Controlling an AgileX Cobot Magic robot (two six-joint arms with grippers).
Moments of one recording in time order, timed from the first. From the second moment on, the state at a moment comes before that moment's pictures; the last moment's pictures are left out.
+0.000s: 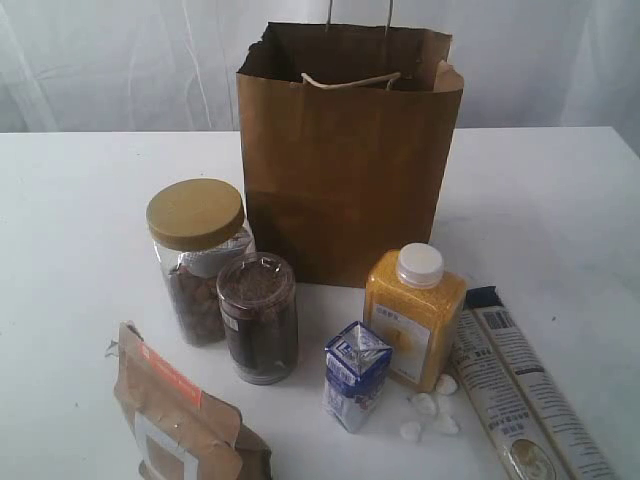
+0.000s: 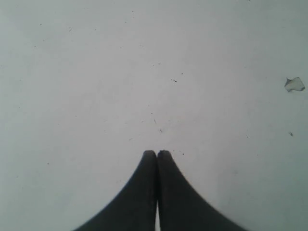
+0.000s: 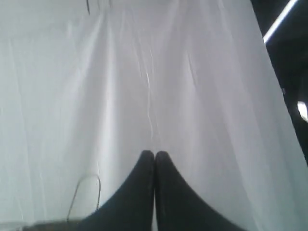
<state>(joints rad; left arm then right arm) 0.08 0.00 0.02 0.05 0.52 0.10 -0.03 0.00 -0.06 -0.13 -0.49 0.34</state>
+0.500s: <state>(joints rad) 0.08 0.00 0.02 0.05 0.52 0.10 -0.03 0.49 -0.65 -0.13 -0.55 0.27</state>
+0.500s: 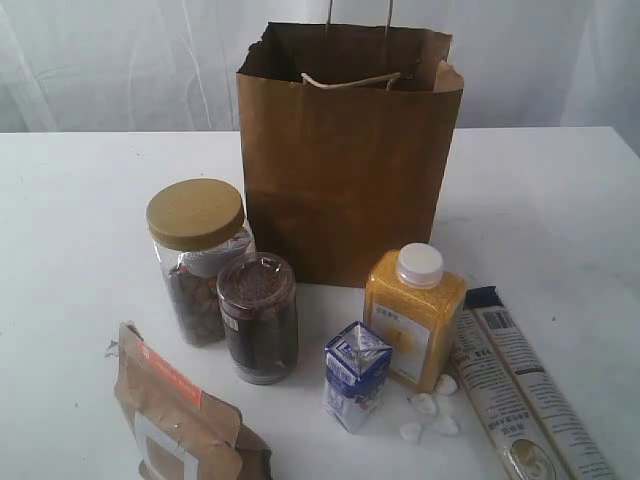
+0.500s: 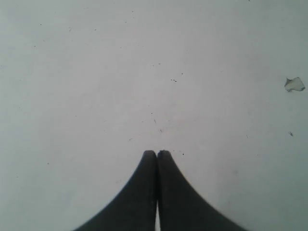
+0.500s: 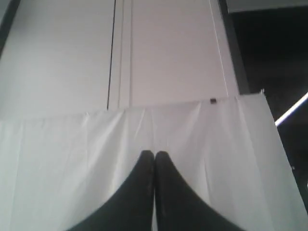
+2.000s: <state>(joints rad) 0.08 0.00 0.02 0.05 0.52 0.10 0.31 1.31 -1.07 0.50 1.06 -0.90</state>
